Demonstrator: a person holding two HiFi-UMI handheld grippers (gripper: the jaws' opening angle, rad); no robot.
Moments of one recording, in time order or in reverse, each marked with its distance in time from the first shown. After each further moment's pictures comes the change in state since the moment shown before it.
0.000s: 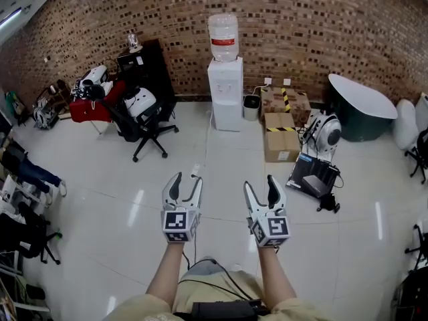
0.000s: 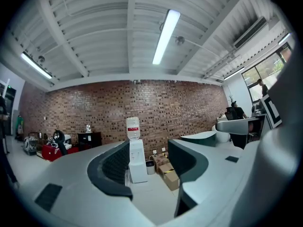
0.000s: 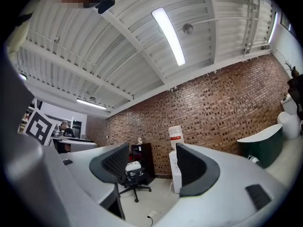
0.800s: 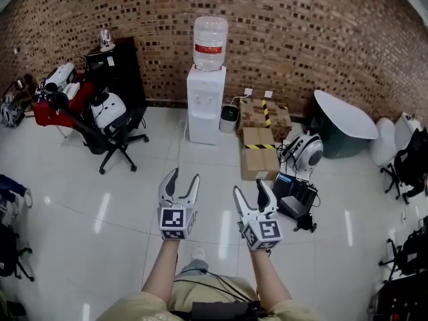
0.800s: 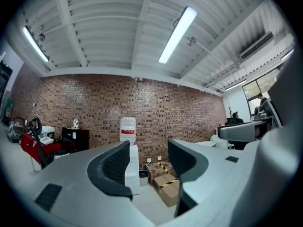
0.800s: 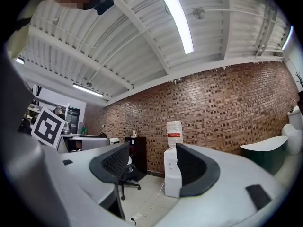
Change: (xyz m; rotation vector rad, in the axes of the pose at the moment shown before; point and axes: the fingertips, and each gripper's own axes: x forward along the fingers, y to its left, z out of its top) left arm 0.225 0.067 -0.004 -0.080 -0.067 -0.092; right arm 0.199 -0.051 -0.018 -0.103 0.093 -0.023
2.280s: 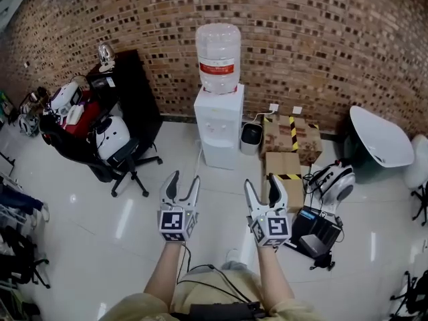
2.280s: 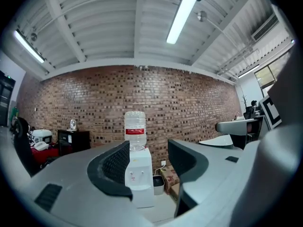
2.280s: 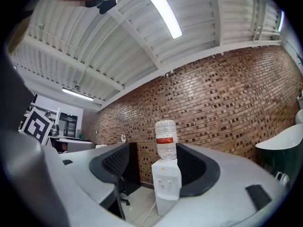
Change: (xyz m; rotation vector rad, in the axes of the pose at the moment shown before) left arm 0.327 0.090 -0.012 0.031 0.055 0.110; right arm 0.325 -0.203 -0.008 0.060 -0.061 0.027
